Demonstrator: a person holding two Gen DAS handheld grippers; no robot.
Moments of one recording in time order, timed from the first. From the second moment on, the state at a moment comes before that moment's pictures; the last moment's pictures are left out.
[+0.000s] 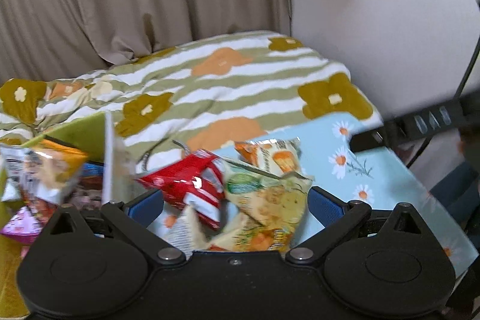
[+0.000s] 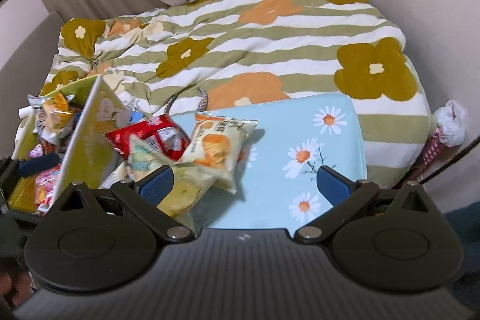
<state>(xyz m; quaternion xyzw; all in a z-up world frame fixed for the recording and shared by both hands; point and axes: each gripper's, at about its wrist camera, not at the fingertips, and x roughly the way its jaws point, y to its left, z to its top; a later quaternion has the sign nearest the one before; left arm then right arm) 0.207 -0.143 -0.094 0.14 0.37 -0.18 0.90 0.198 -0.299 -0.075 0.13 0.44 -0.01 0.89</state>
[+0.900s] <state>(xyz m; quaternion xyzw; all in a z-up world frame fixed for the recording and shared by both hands) 0.247 -0.179 -0.189 0.15 0.46 -0.15 0.86 0.306 -0.284 -0.163 0.16 0.49 0.06 0.85</state>
